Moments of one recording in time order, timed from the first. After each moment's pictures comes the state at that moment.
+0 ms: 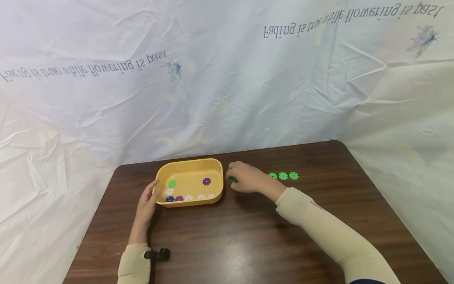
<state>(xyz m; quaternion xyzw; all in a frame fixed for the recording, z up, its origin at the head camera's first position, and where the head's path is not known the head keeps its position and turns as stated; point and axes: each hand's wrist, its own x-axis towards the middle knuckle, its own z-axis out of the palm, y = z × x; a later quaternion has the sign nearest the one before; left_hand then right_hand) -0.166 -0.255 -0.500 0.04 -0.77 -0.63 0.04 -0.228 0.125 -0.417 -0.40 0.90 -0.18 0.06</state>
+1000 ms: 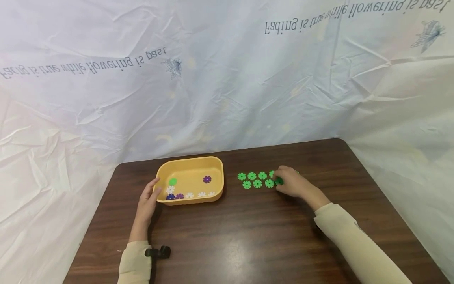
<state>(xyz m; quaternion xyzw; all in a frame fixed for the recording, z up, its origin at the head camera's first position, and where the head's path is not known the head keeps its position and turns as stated) -0.167 -0.255 -0.498 0.05 -0.77 -0.64 0.03 -0.221 0.254 -0.482 -0.27 0.93 -0.23 0.03</state>
